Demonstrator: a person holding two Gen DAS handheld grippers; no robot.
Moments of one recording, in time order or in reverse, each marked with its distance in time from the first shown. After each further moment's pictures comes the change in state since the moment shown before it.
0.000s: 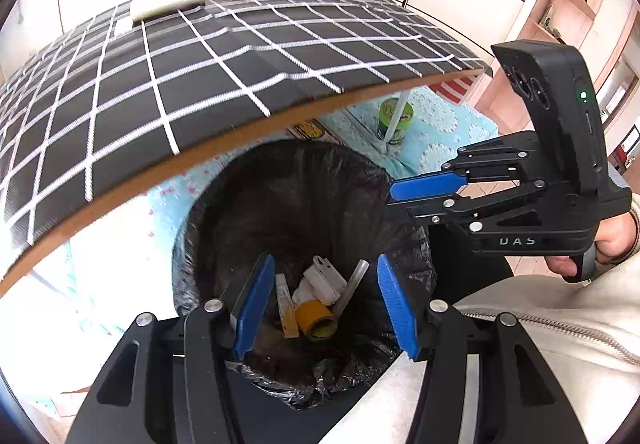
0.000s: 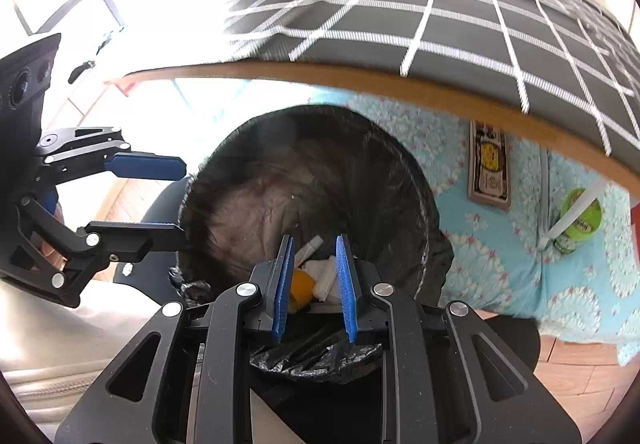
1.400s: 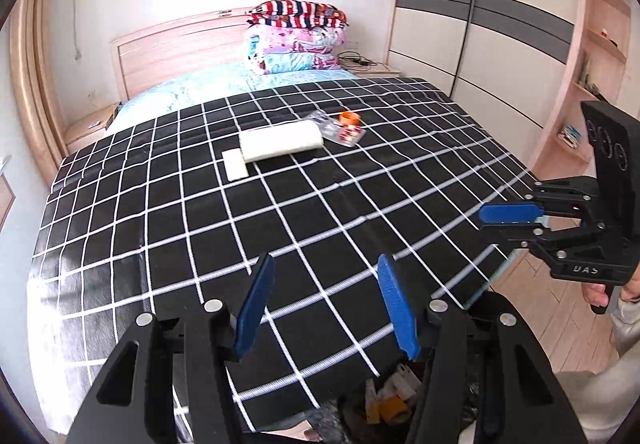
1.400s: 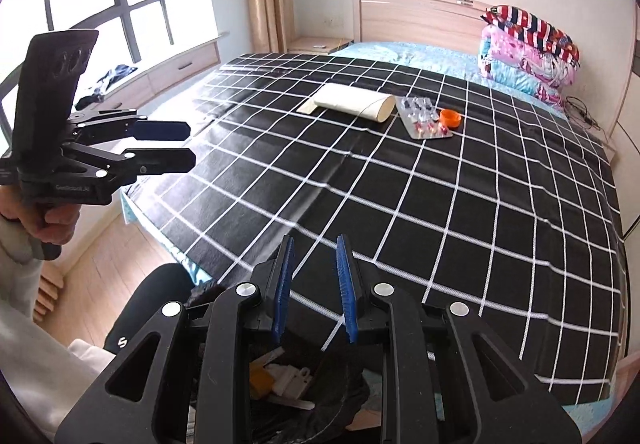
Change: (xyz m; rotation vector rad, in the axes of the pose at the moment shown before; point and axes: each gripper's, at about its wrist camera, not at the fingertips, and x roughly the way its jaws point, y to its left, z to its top) left arm -0.072 0.079 0.107 -0.052 -0.244 0.208; right arm -0.065 -0.011 0.105 -0.129 -0.261 -0.068
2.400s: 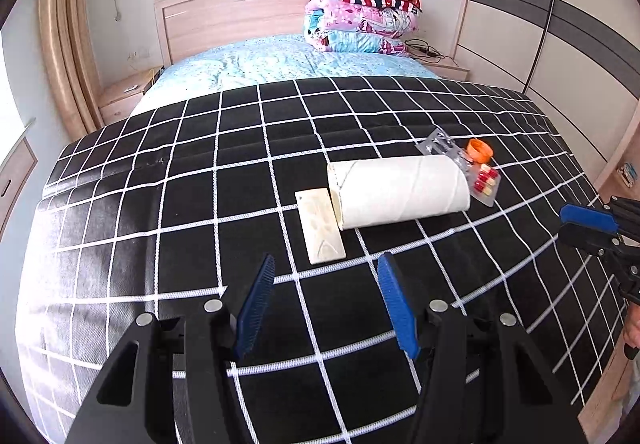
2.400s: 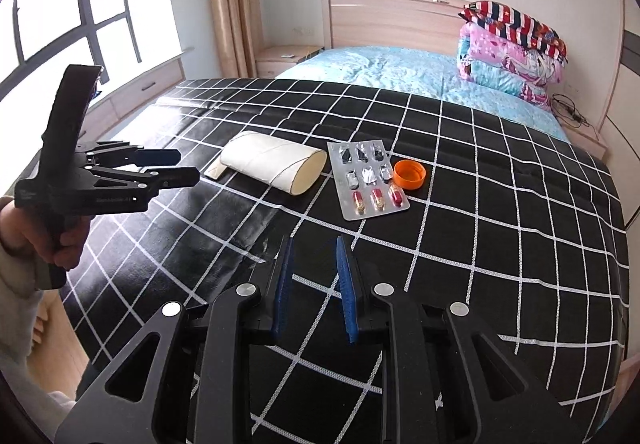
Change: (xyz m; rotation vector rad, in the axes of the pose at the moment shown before) left arm 0.124 0.089 0.073 -0.143 0.086 0.148; right arm 0.079 -0.074 0.074 0.048 -0.012 -0.056
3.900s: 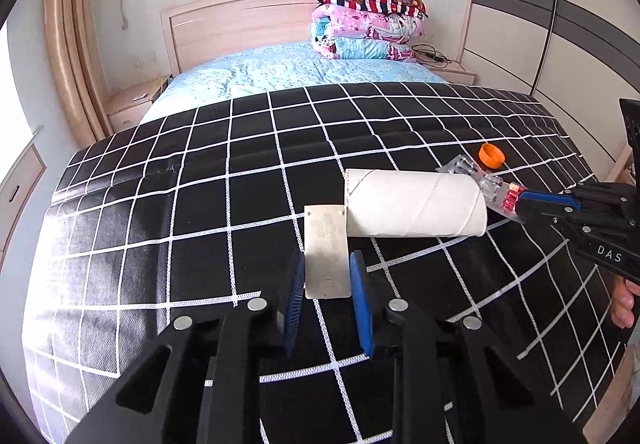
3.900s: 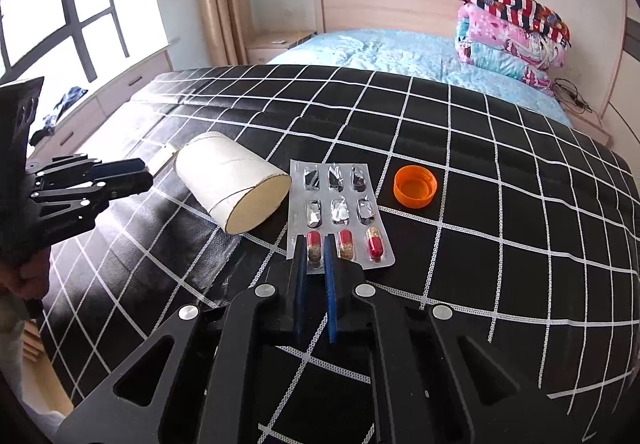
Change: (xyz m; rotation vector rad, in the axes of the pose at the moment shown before) left arm -0.007 0.003 -0.006 0.012 -0.035 0.040; right arm 0.035 -0.007 0.010 0.030 0.048 -0.005
